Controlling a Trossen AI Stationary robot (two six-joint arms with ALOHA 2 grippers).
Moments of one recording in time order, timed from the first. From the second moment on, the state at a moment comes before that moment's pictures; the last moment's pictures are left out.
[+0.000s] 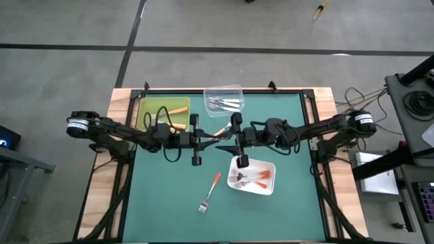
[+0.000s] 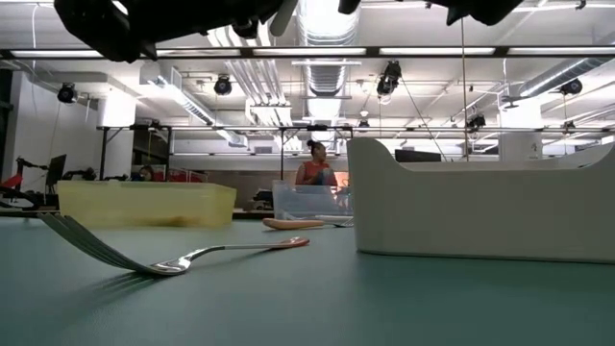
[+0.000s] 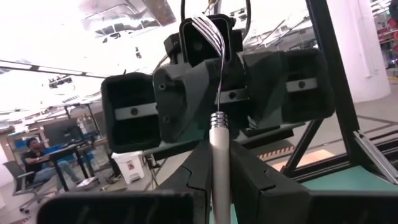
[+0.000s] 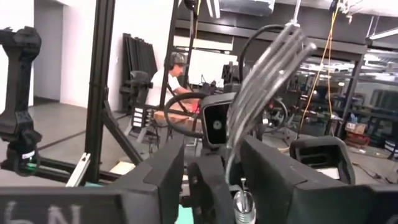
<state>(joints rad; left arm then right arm) -0.04 1.45 0.63 1.10 0.01 0.32 0.04 1.51 0.93 0.82 -0.13 -0.15</state>
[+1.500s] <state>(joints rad) -0.02 1.06 0.63 0.61 -0.43 0.53 -0.09 1.47 1.05 0.41 0.26 -0.23</state>
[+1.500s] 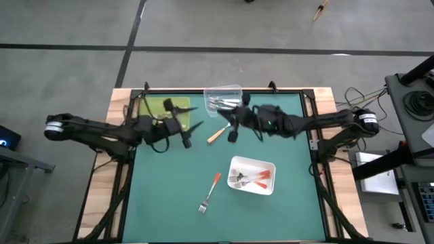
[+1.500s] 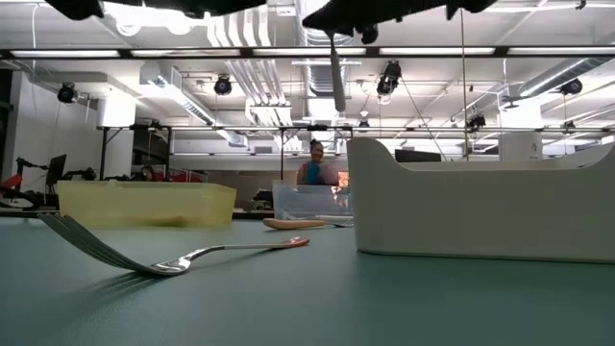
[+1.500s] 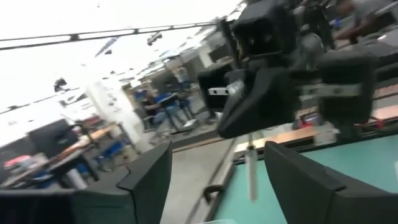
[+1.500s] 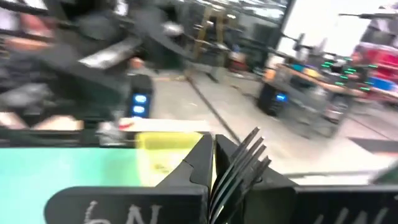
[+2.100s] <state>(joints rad) 0.27 0.81 0.48 0.47 -0.44 0.47 -0.38 1.92 1.47 0.16 0.40 -0.26</state>
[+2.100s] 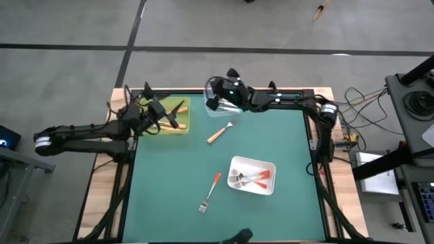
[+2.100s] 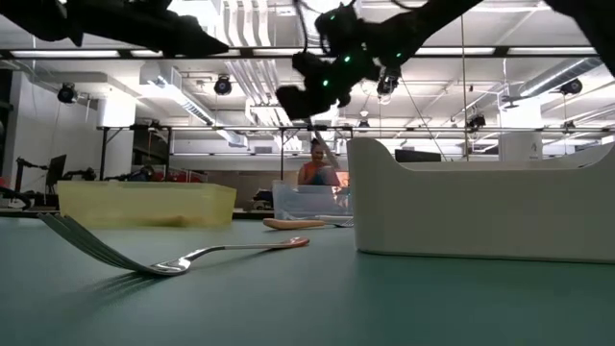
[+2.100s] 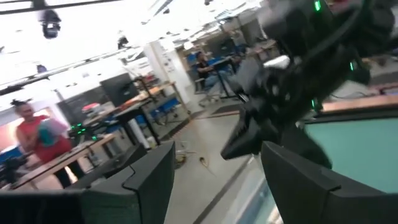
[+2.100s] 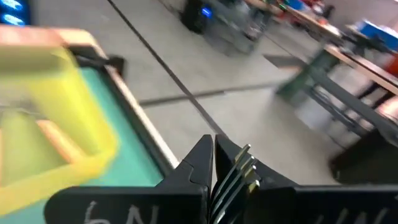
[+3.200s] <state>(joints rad) 0.30 0.77 0.46 0.44 -0.44 0.49 -0.37 2.08 1.65 -0.09 0.58 -0.17</state>
